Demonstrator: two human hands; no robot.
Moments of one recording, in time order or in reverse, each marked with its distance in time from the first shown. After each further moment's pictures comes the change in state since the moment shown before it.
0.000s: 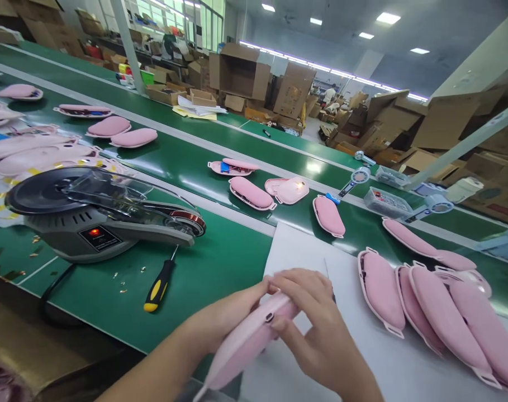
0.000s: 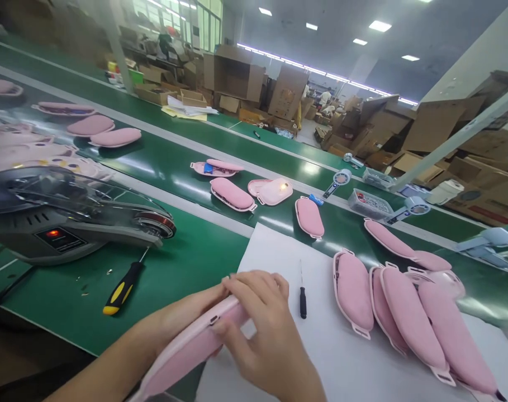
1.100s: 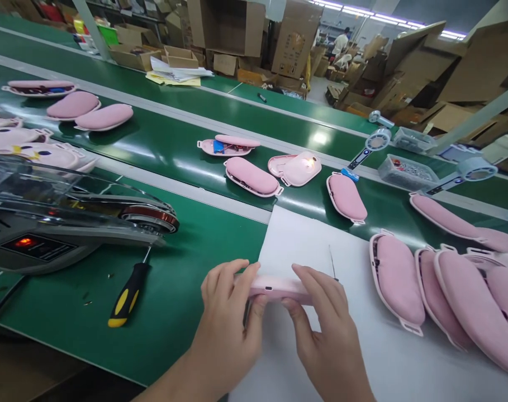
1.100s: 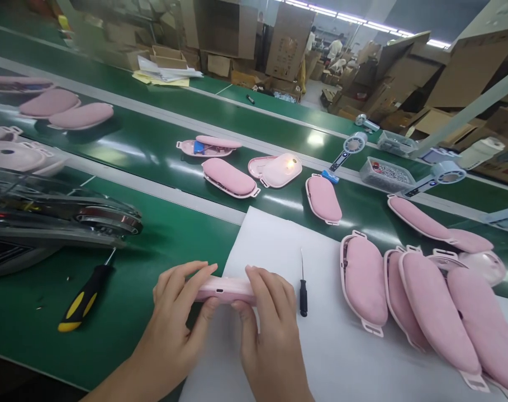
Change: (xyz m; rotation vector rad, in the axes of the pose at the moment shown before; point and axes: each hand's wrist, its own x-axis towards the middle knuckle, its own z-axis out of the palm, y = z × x) left_hand 0.026 -0.024 0.012 1.409 1.035 0.822; right_hand -0.031 0.038 0.018 -0.160 0.161 0.268
